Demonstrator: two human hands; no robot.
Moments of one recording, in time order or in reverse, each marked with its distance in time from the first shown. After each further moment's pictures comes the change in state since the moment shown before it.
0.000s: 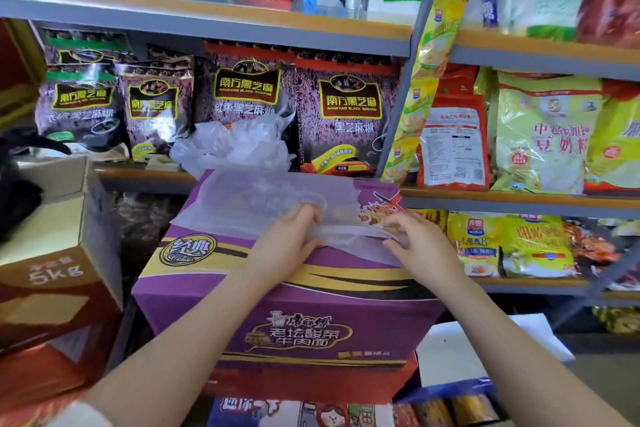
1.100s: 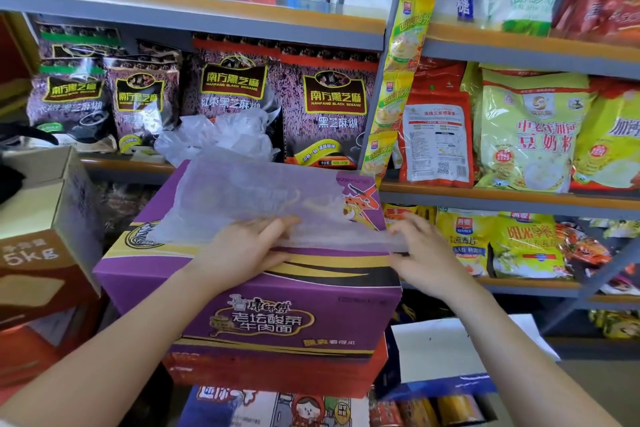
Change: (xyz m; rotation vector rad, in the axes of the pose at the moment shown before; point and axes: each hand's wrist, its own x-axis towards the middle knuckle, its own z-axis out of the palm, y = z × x) left_hand -0.023 0.007 -0.002 0.380 0.079 0.370; right_hand -0.030 0.035 -0.030 -0.056 -0.283 0.132
